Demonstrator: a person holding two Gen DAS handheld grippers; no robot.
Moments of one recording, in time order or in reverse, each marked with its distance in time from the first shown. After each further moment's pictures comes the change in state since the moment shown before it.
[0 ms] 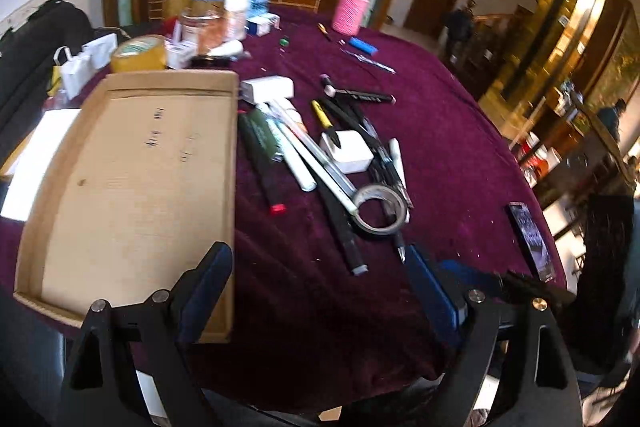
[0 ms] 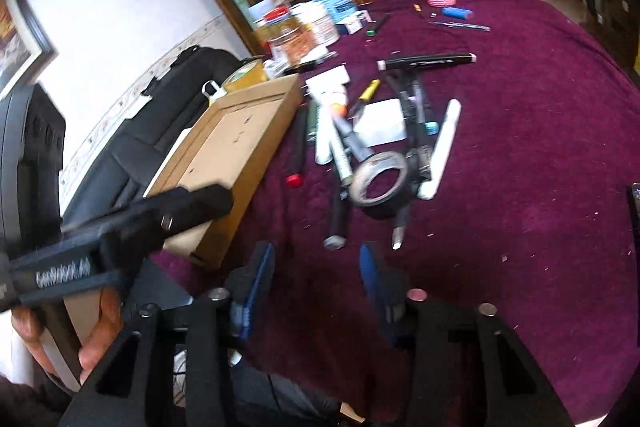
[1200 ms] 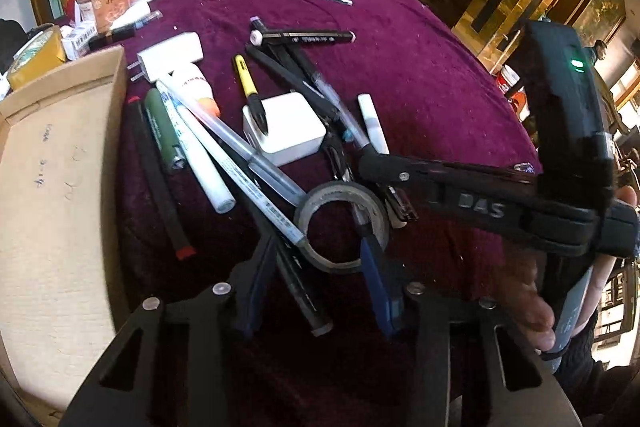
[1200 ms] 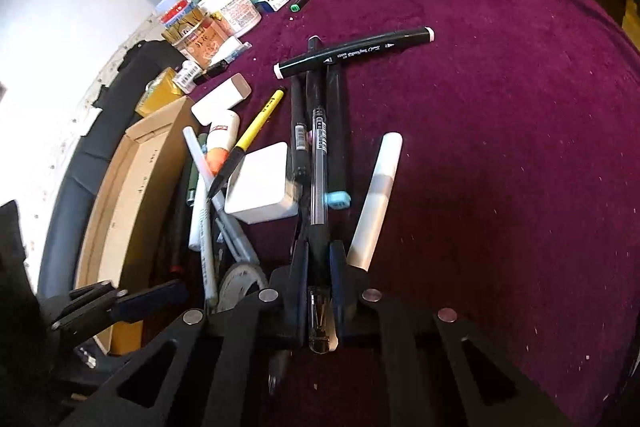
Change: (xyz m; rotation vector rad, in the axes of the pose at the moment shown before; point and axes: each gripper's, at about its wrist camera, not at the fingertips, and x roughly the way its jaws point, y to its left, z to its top) left arm 0.094 -0.026 0.040 0.140 0.243 -0.106; right arm 0.077 -0.092 0.079 0.119 0.138 -0.057
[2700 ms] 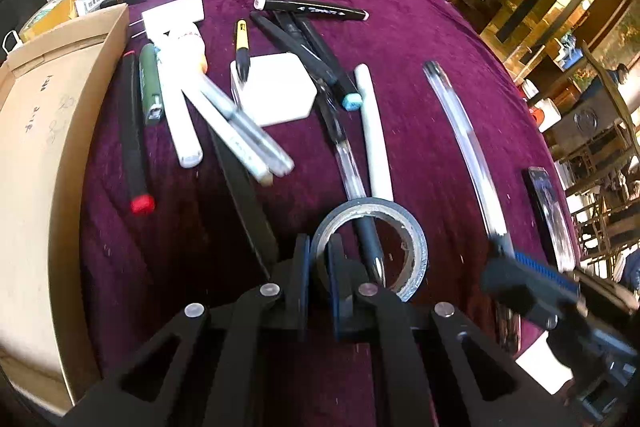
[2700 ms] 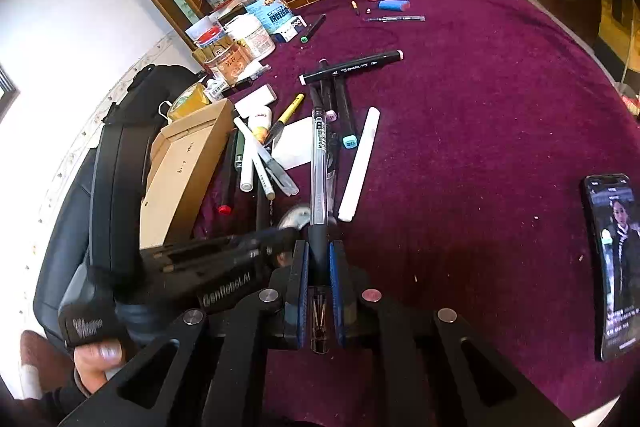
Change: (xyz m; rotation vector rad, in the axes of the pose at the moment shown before) left arm 0.025 -0.016 -0.030 -0.092 -0.001 0.052; right arm -0.083 0.032 -0.076 0.004 -0.135 -0.044
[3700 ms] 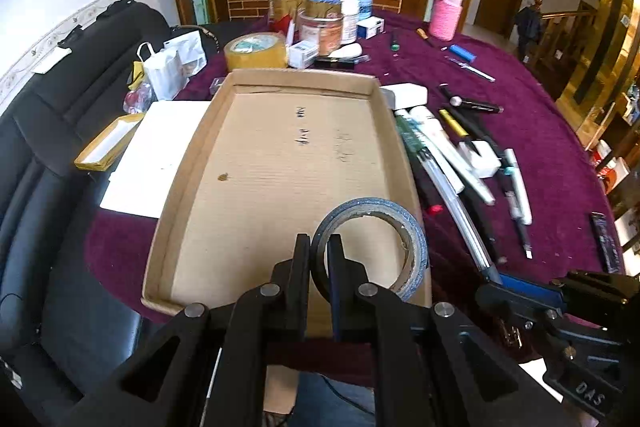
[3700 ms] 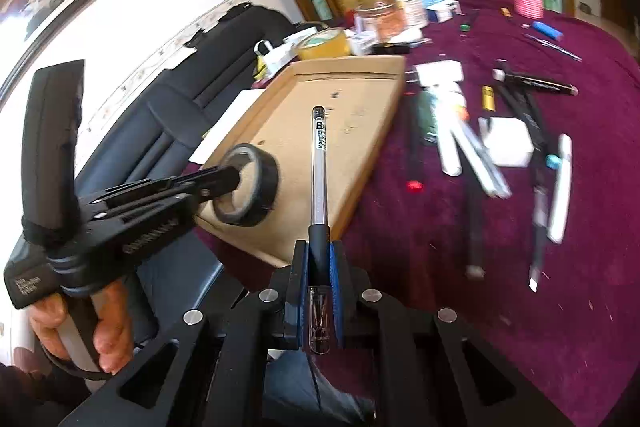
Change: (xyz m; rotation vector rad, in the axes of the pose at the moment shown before) left arm -0.146 0.143 -0.039 -0.136 -0.218 0.336; right arm 0.046 0.156 -0.022 -0.310 0.114 0.205
